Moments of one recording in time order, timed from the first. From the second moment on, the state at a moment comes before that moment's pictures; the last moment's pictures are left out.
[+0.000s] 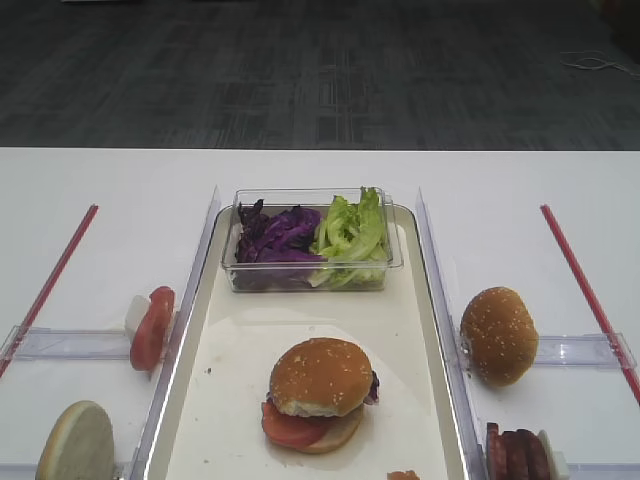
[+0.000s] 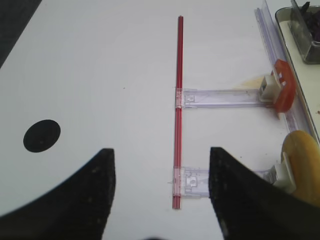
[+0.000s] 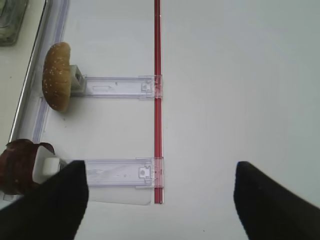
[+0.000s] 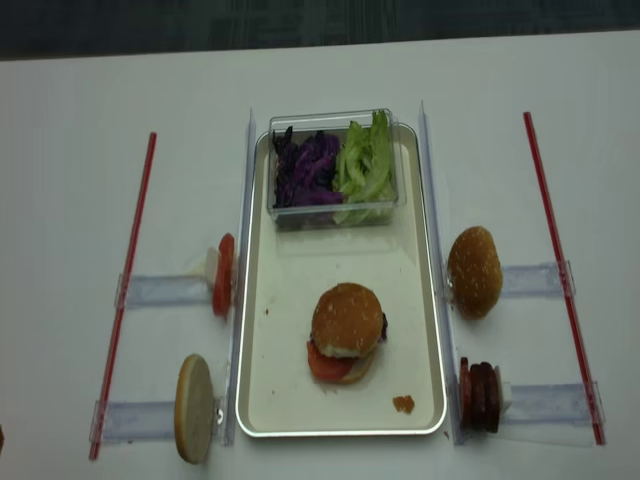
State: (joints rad) left arm -0.02 -0.02 -0.49 0.18 1.17 -0.08; right arm -0.07 0.18 -0.47 0.05 1.12 -0.07
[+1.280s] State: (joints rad) left arm -0.02 -0.02 -0.49 0.17 1.17 -0.08; right arm -0.07 -0.02 -0.47 0.04 1.13 -0.06
